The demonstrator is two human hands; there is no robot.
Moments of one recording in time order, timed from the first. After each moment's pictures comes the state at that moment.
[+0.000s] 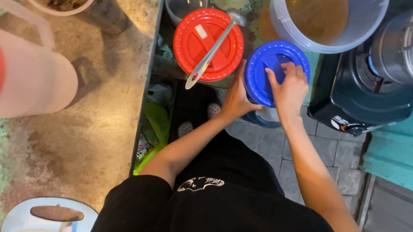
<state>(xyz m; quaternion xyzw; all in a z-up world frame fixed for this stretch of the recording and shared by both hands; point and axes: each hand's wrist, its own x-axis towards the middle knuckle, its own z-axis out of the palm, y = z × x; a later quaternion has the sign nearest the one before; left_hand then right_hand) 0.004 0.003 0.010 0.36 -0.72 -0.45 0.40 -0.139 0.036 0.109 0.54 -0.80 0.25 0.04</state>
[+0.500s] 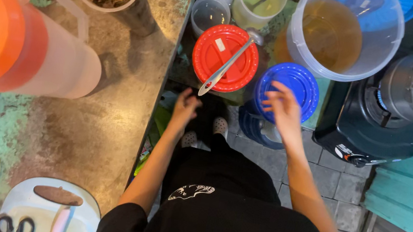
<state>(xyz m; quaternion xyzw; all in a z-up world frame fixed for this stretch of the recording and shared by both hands) 0.181 -0.012 -0.068 0.57 -0.35 -0.68 0.31 -0.105 0.045 0.153 0.38 -0.61 0.52 -0.45</state>
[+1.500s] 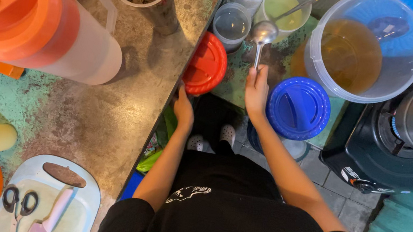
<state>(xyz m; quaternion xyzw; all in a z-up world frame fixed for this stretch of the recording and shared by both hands) 0.176 -0.037 -0.057 0.62 -0.19 -0.47 0.61 -0.038 -0.057 0.054 0.53 -0.67 0.47 -0.24</state>
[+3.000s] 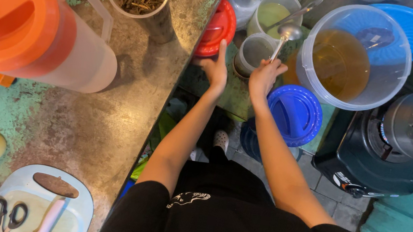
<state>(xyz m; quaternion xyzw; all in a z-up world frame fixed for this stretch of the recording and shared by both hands) 0.043 -0.180 -0.009 0.61 -0.27 -0.34 0.66 -0.066 -0.132 0.031 0.44 -0.78 0.44 -0.07</state>
